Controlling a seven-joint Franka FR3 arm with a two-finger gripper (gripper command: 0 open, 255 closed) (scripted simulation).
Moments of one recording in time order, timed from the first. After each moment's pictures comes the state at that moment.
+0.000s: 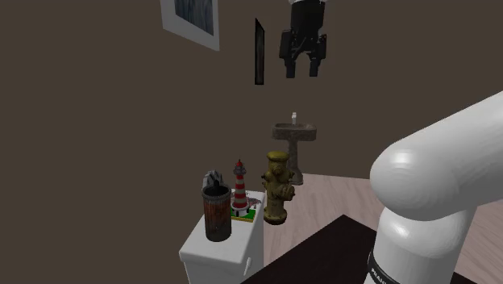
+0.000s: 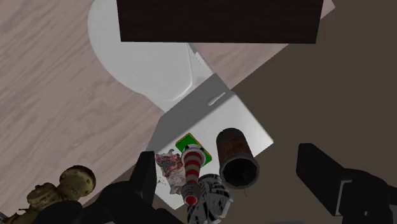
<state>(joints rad) -0.02 -0.84 -0.02 -2.28 -0.07 1.52 -0.07</state>
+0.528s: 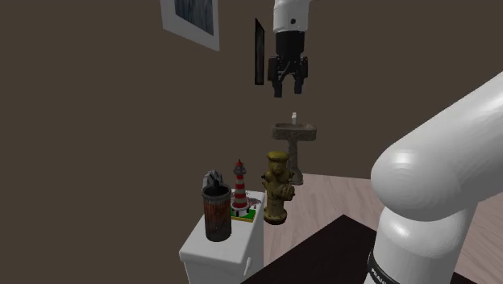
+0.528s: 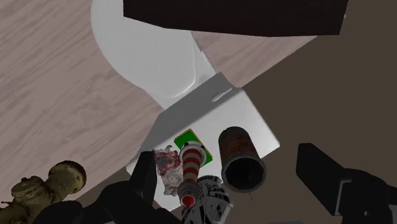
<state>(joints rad) 0.00 -0.67 -0.05 -2.31 -0.10 1.68 -0.14</state>
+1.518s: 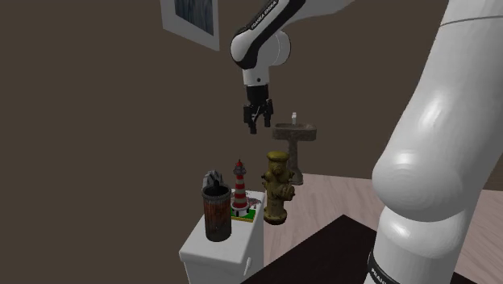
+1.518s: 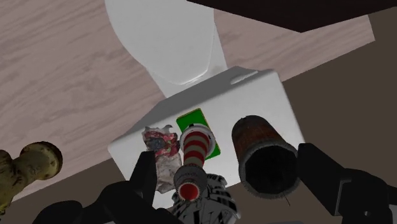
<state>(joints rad) 0.02 -0.13 -0.09 -2.16 -0.14 2.02 -0.30</state>
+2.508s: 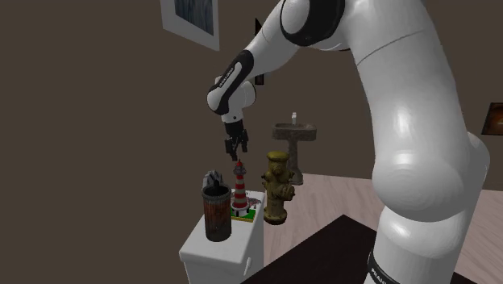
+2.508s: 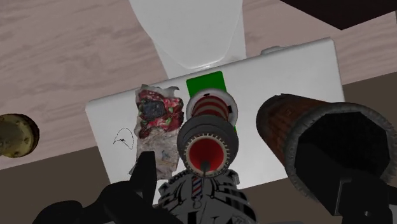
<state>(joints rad) 0.03 0.45 -0.08 -1.75 -0.16 2.14 -0.42</state>
